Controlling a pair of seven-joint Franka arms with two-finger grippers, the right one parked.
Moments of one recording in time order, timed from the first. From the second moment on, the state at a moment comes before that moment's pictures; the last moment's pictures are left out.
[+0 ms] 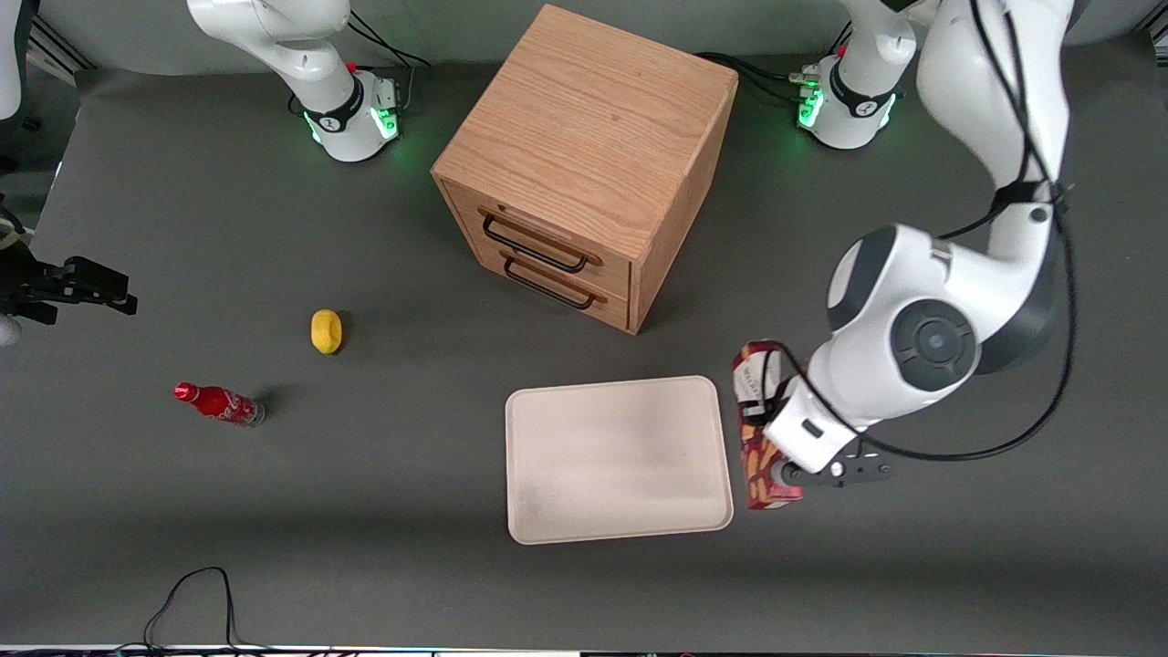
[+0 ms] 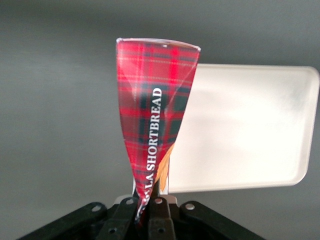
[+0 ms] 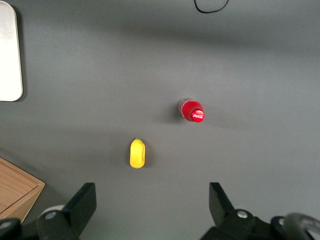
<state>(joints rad) -0.24 0.70 -0.22 -1.13 0.00 1.88 -0.52</state>
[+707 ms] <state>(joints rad) -0.28 0.91 -0.22 -1.10 0.00 2.05 -0.59</state>
